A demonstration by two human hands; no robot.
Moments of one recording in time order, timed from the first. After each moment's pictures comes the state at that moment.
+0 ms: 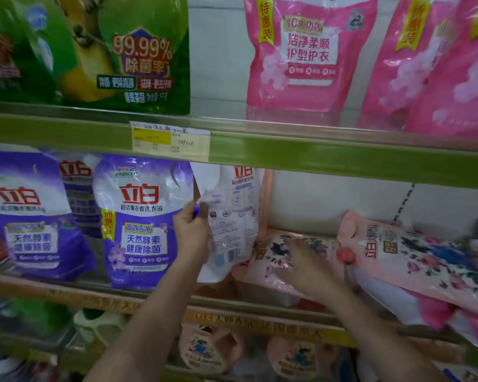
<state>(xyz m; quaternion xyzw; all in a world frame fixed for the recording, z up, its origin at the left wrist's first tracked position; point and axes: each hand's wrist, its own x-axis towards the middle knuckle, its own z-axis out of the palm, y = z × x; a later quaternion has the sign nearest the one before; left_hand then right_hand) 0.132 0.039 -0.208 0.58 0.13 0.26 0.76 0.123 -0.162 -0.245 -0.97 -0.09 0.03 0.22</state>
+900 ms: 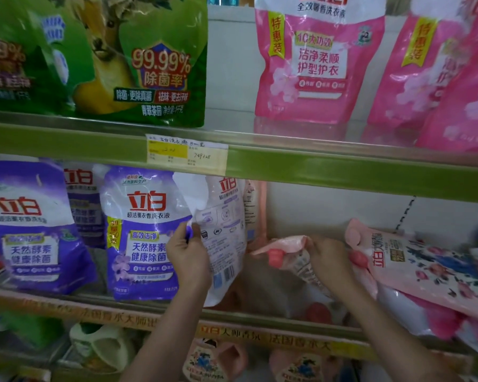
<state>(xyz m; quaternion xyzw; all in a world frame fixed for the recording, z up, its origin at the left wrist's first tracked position) 0.120 0.050 -0.231 0.57 0.17 0.34 0.73 0.145 -0.175 -0.232 -0.95 -0.04 -0.17 0.26</state>
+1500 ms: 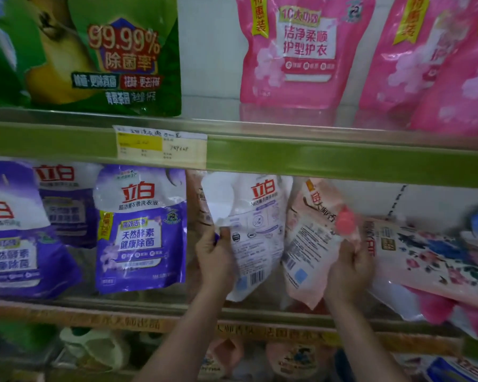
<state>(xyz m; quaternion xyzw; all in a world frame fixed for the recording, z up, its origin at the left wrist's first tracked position) 0.127 -0.002 -0.246 0.53 0.10 0.23 0.81 0.122 -0.182 -0.267 -0.65 0.15 -0.37 0.65</state>
